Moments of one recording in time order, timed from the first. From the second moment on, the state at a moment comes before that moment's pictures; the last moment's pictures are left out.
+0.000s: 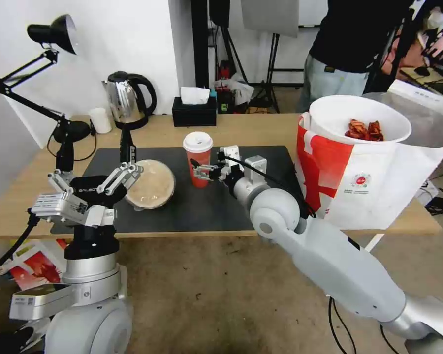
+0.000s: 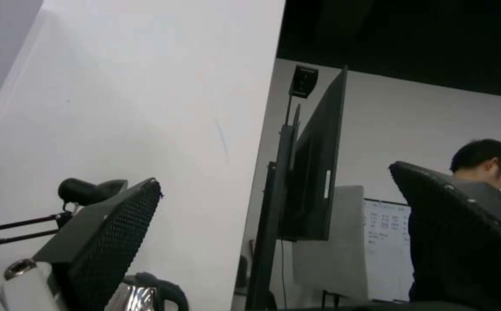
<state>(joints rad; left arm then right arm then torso) 1.57 -1.45 -0.45 -2.50 -0.23 -0.31 -0.12 -0.53 1.12 -0.31 1.90 0.92 -0.44 0.50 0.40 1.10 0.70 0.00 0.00</state>
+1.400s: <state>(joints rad) 1.57 -1.44 -0.45 -2.50 -0.23 -0.31 -0.12 -0.47 1.20 -0.36 1.77 0.92 -0.42 0.48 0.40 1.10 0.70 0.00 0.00</state>
